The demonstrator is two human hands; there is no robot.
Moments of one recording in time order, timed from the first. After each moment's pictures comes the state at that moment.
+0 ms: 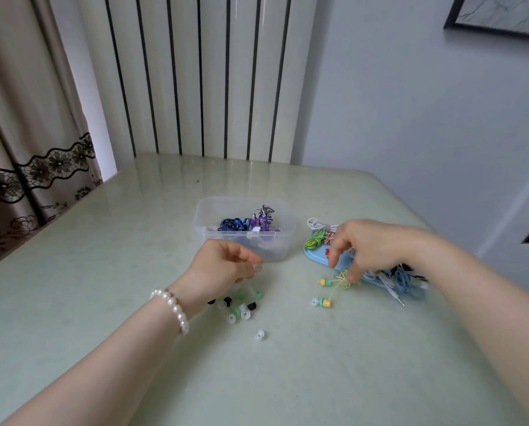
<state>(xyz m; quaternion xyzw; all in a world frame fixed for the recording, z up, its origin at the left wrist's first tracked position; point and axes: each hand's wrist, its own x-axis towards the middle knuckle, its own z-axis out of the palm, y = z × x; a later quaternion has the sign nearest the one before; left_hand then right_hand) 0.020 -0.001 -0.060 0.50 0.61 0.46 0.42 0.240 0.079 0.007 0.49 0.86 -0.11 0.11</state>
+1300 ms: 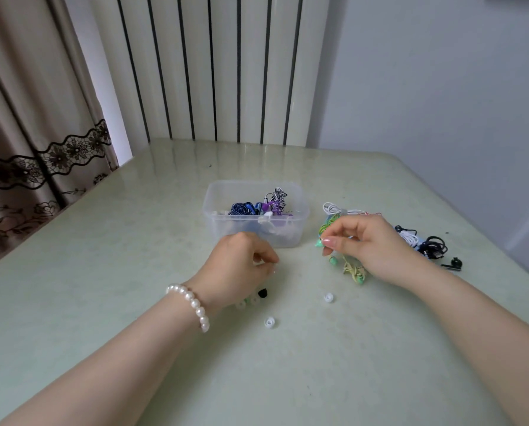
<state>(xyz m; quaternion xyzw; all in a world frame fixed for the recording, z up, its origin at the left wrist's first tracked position) 0.029 -0.005 -0.068 0.70 0.63 0.31 0.13 0.229 0.059 -0.039 0.39 0.78 -0.39 -0.30</state>
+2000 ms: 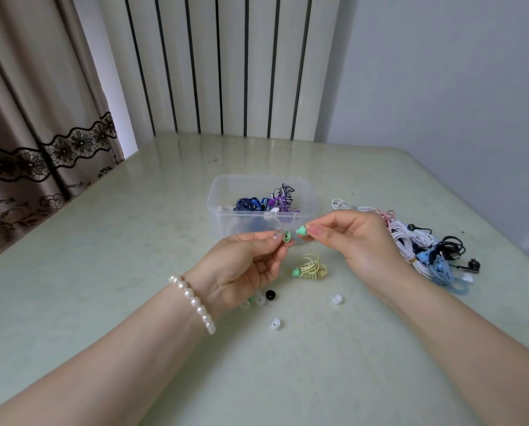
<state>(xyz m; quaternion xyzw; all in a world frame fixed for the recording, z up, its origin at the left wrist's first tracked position) 0.039 -0.004 -0.059 0.22 0.44 0.56 0.67 0.194 0.049 -0.050 0.29 0.70 -0.48 -0.44</state>
